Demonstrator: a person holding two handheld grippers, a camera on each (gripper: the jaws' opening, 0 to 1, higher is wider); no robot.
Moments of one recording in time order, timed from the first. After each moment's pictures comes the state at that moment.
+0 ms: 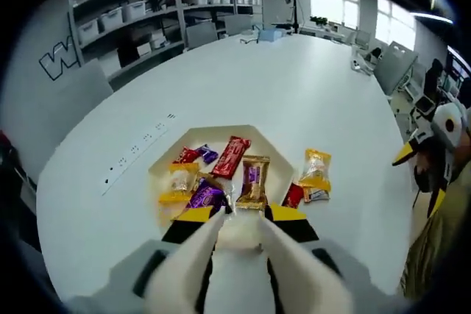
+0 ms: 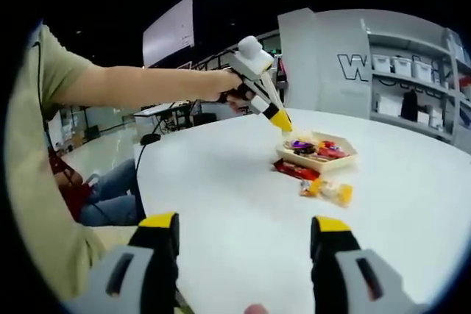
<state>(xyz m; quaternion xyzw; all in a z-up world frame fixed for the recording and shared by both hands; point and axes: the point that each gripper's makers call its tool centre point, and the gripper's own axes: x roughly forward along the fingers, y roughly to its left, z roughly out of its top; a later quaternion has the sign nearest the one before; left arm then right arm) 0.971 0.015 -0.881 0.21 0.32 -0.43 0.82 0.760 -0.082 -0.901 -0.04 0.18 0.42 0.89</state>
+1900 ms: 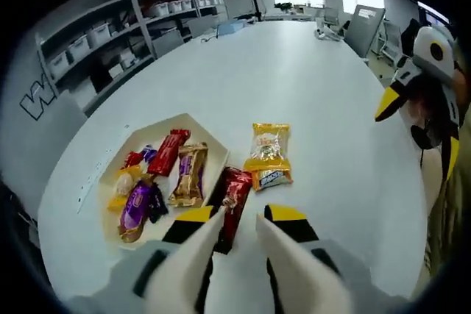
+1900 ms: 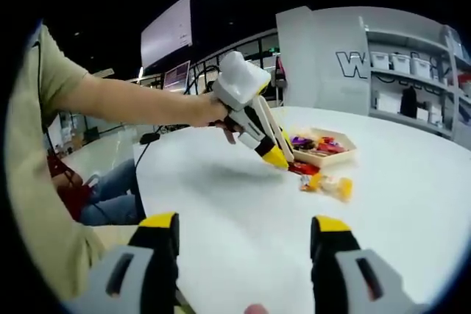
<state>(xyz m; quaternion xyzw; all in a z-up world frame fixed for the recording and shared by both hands) 0.931 -0.022 -0.936 0.29 0.28 -0.47 0.79 0.759 -0.085 -0.907 -0.04 0.18 0.41 0.89</state>
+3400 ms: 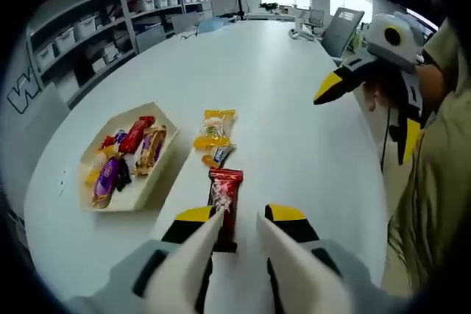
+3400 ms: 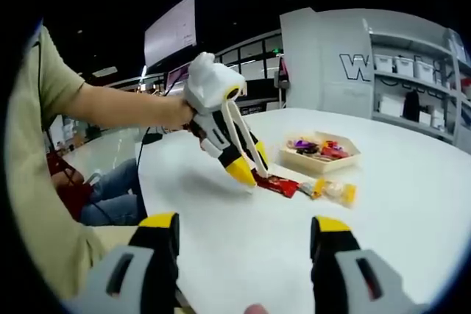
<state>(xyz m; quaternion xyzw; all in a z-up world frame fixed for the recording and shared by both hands) 0.857 -0.006 -0.935 0.27 0.31 -0.52 0.75 0.758 -0.078 -0.902 -0.04 0.18 0.42 0.89</state>
